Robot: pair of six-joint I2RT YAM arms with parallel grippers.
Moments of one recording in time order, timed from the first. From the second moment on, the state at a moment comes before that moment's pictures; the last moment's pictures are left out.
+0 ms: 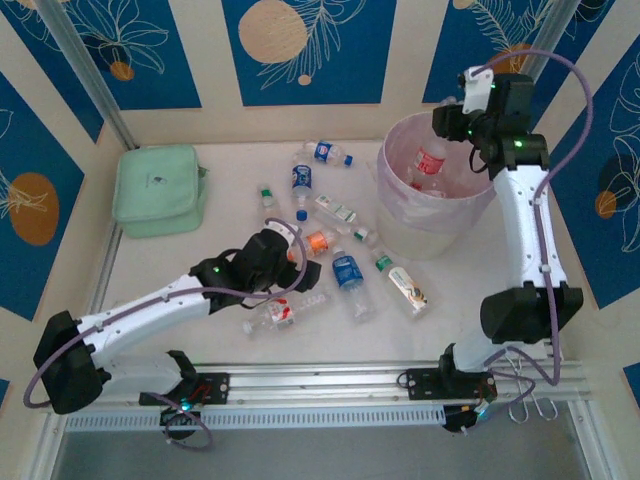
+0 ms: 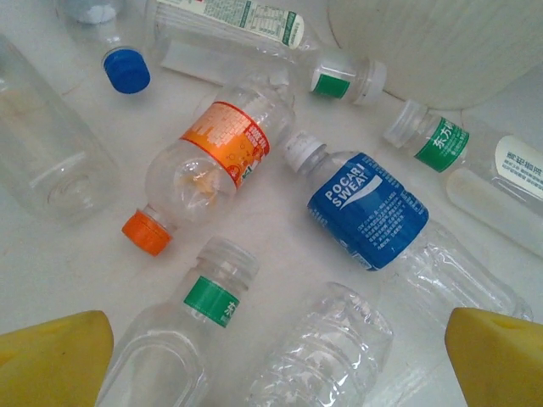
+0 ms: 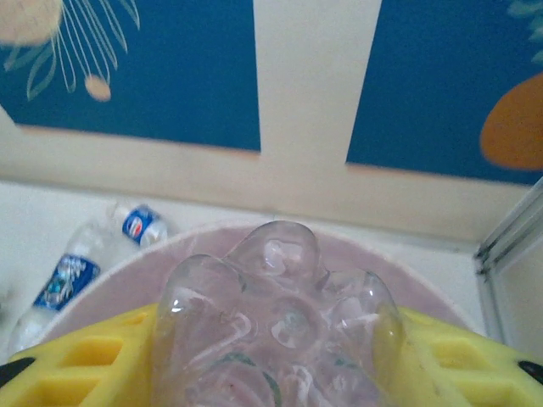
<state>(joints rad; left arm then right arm) -0.90 1.18 0.88 -0.43 -0.18 -0.44 -0.02 1.59 1.84 -0.75 -0.18 -0.09</state>
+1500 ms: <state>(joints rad) -0.75 1.22 0.79 -0.37 -0.12 -0.57 -0.13 1.62 1.63 -0.82 -0.35 0.18</state>
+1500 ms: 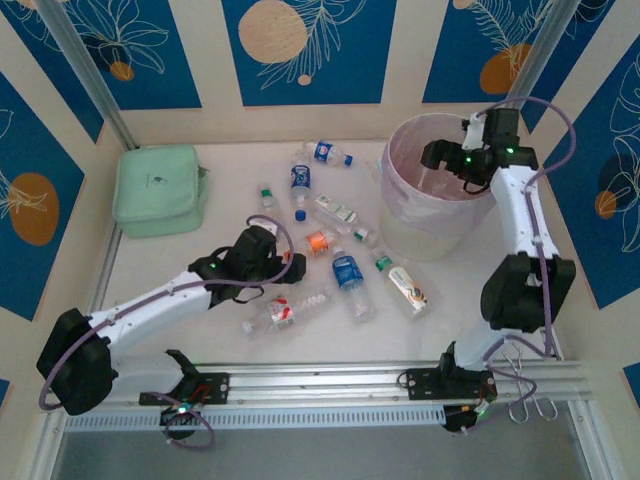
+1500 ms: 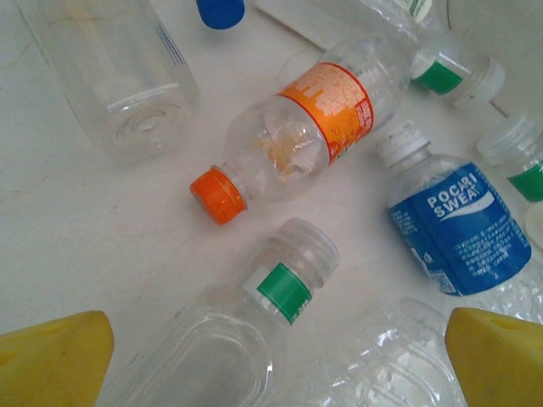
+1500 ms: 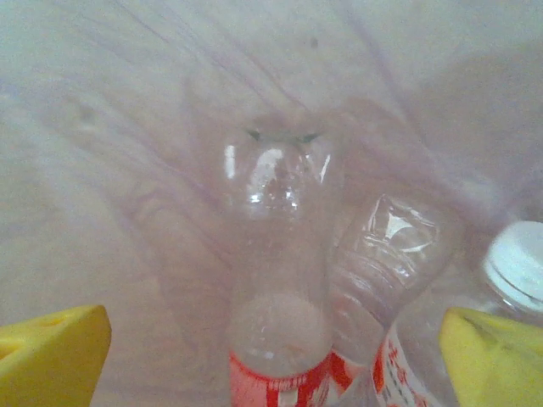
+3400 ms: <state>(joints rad) -0.54 1.92 1.24 -0.41 -0.35 -0.78 0.42 0.92 0.98 -0.46 -0.60 0.30</state>
